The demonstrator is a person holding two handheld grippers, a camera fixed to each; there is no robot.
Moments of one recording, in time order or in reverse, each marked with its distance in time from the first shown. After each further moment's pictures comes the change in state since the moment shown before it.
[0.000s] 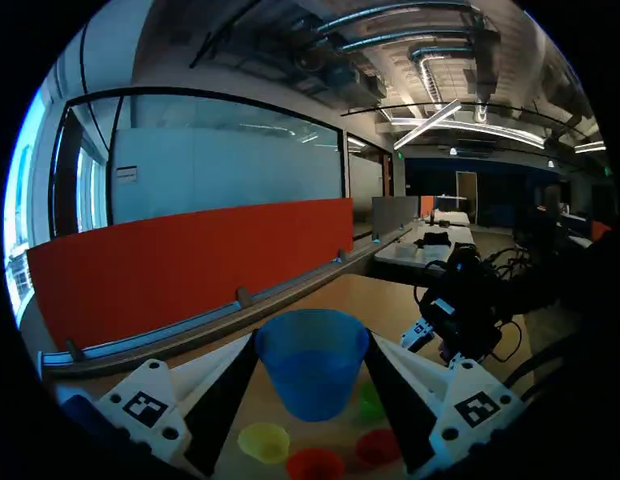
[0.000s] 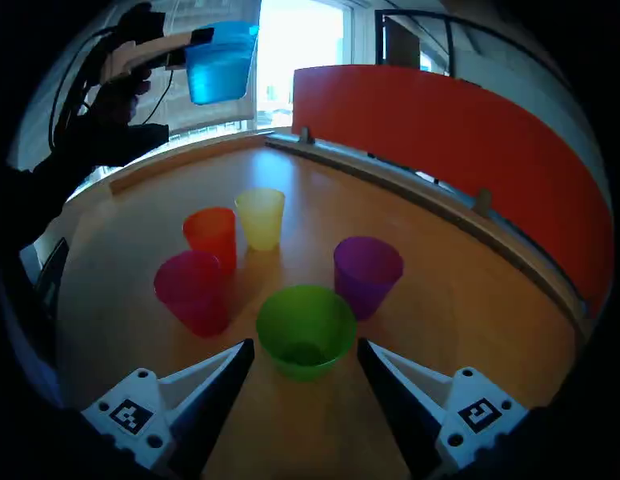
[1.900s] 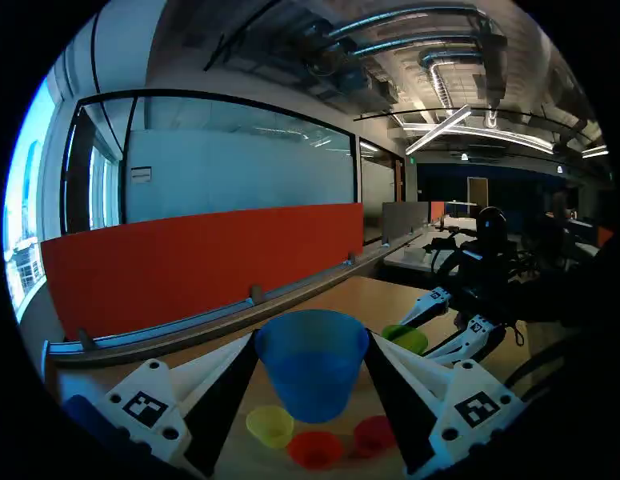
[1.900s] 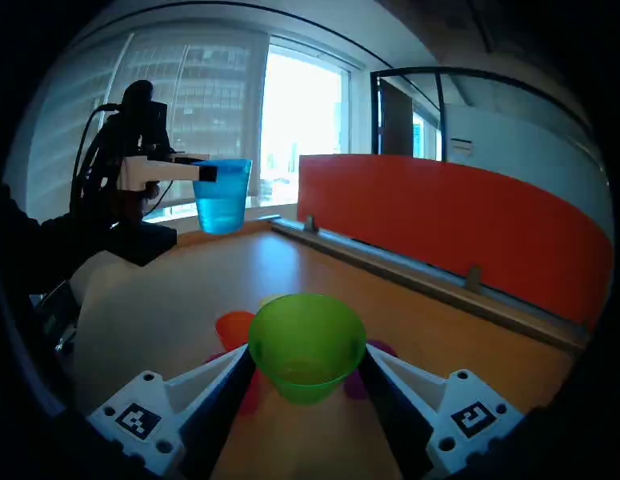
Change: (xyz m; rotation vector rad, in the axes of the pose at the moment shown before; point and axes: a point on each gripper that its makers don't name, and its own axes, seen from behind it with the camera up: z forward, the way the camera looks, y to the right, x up) left arm -0.001 -0.004 -0.043 0.054 0.016 -0.020; right arm 0.112 -0.029 -0.054 -0.004 0.340 -0.007
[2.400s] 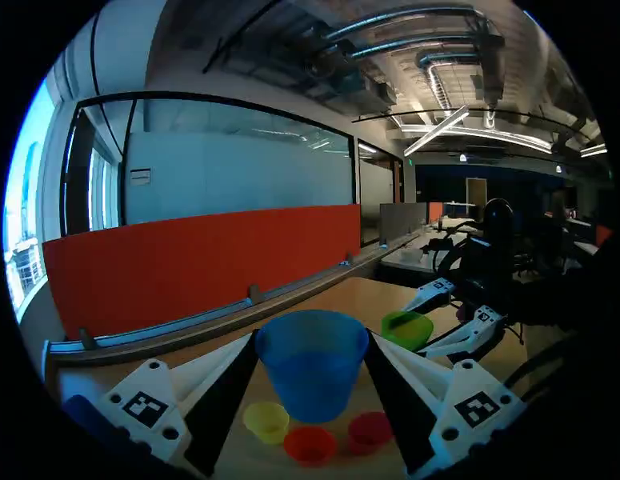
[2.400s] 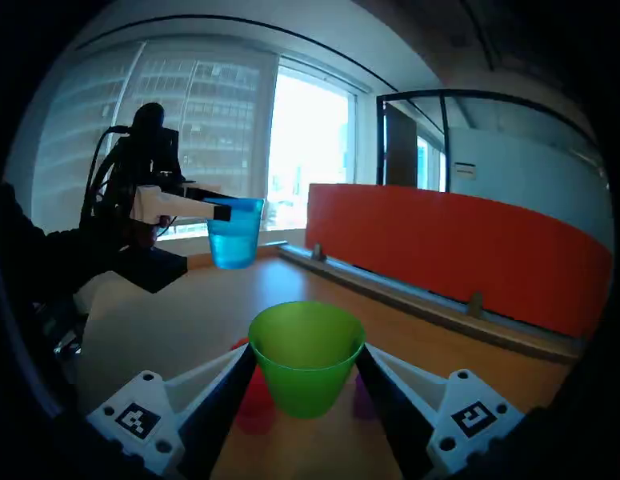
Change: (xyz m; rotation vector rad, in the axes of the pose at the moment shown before) left arm -0.001 0.009 -0.012 -0.005 0.011 0.000; right arm 0.031 -0.021 -0.009 0.013 0.101 -0.030
